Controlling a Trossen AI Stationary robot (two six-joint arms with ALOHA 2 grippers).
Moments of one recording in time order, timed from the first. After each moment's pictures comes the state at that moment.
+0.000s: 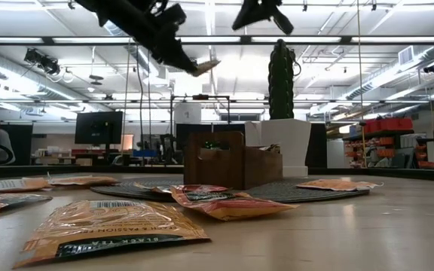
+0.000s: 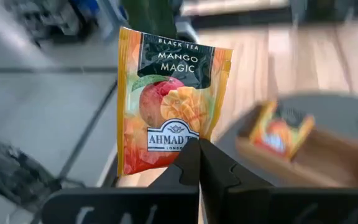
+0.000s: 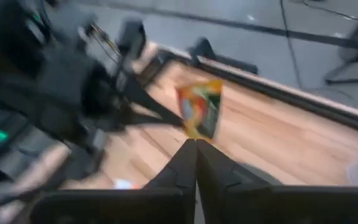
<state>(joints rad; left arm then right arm) 0.36 1.33 1.03 -0.16 -0.06 0.27 -0.18 1.54 1.60 -0.61 0.24 0.70</state>
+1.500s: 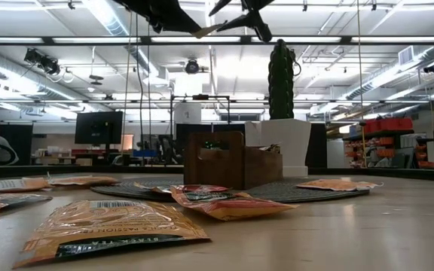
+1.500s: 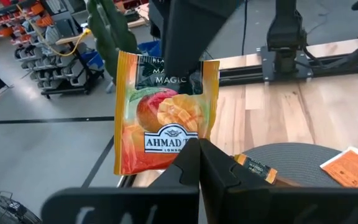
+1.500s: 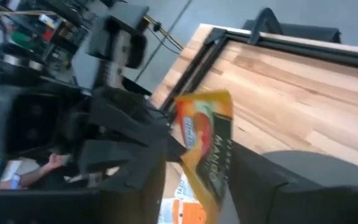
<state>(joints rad) 0.20 1.21 1.03 -0.09 -0.16 0.25 -0.25 1.60 1.60 -0.46 -0.04 0.82</state>
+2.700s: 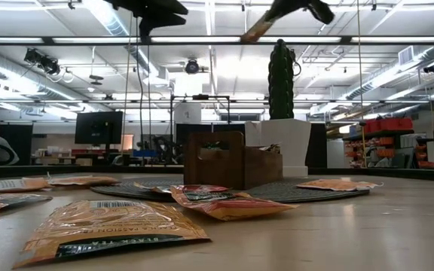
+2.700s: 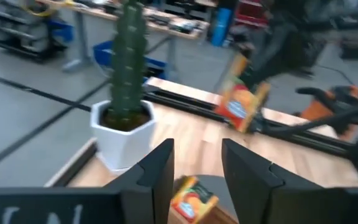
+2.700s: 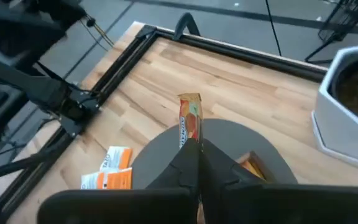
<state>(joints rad) 0.38 1.09 1.03 -0.14 0.11 -0.13 0.01 1.31 1.39 -0.75 0.43 0.85</state>
